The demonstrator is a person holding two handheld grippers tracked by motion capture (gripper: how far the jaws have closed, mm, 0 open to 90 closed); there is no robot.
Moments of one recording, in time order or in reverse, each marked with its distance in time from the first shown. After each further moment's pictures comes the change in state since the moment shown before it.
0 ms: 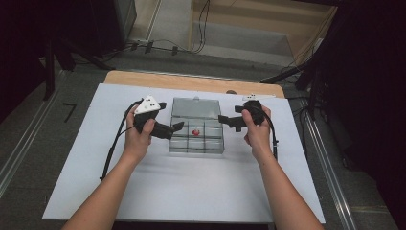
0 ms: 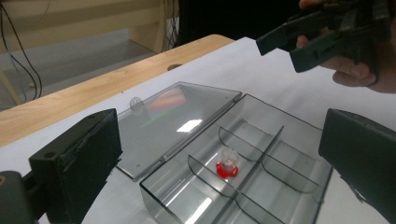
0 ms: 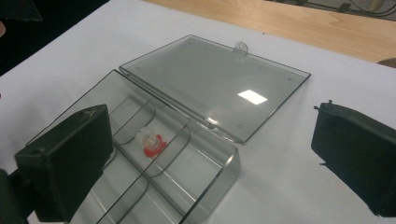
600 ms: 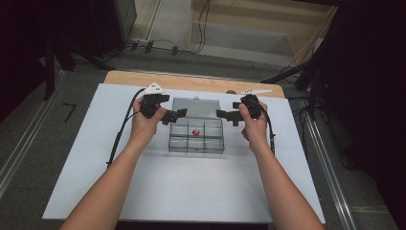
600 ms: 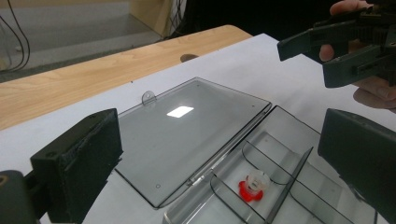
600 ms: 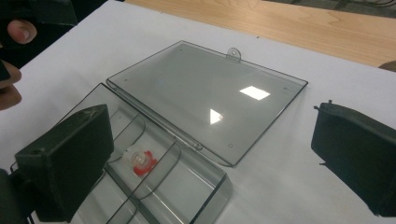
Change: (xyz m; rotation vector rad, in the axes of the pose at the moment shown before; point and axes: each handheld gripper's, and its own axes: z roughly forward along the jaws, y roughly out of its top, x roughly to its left) left arm 0.035 0.013 0.037 0.080 0.001 -0.126; right arm -0.012 0.012 0.017 0.012 0.009 0.045
